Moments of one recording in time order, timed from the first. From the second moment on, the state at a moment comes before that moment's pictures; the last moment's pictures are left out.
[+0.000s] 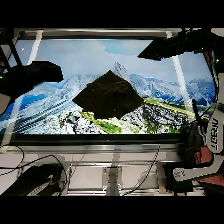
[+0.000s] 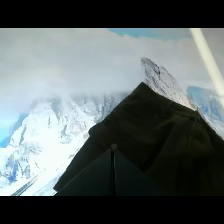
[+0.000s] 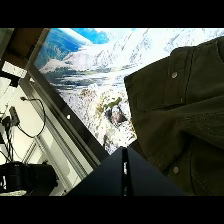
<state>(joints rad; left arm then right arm) -0.41 -0.84 1.27 1.74 -0.93 -1.86 0.04 -1.58 1.99 -0.67 1.53 1.34</state>
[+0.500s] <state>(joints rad) -0.37 -0.86 1.27 1.77 -0.97 -1.86 0.04 -1.58 1.99 -0.67 1.53 1.34</state>
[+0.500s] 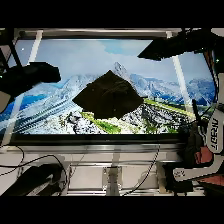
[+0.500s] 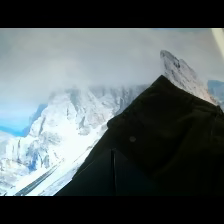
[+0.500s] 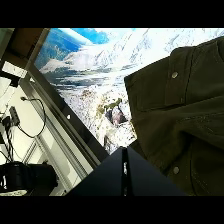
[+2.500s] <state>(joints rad) 0.14 -1.35 0.83 0.90 -0.78 -1.35 -0.18 -1.57 1.42 -0.82 1.29 1.32</state>
